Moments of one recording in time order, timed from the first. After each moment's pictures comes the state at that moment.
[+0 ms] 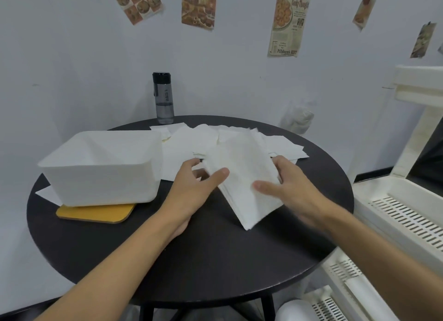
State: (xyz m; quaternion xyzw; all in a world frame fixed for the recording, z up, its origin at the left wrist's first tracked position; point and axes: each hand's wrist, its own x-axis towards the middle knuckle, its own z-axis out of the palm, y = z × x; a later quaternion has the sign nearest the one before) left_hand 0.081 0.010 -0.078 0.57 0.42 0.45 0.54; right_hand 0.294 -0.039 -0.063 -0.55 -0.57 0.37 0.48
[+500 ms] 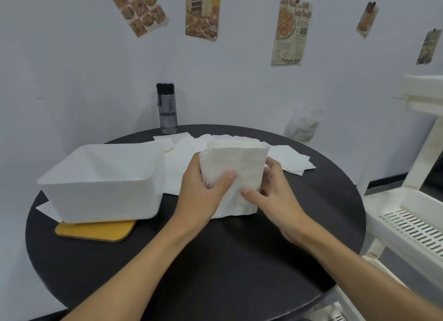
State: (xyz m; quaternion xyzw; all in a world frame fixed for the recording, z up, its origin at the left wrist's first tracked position) left_hand 0.097 0.015 -0.065 0.65 0.35 0.57 0.37; right_hand 0.263 -0.016 -0.078 -0.48 -0.57 0.34 0.57
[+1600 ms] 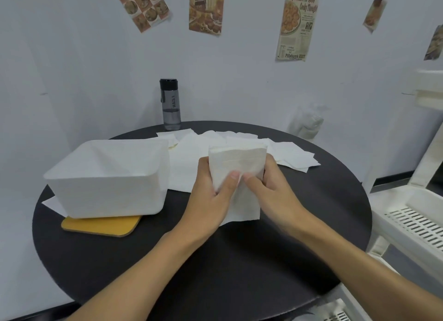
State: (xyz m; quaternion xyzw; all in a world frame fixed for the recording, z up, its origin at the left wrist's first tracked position) left_hand 0.099 0.001 -0.071 0.68 0.32 0.54 0.39; right_hand 0.241 -0.020 -0.063 -0.43 -0.61 0.34 0.56
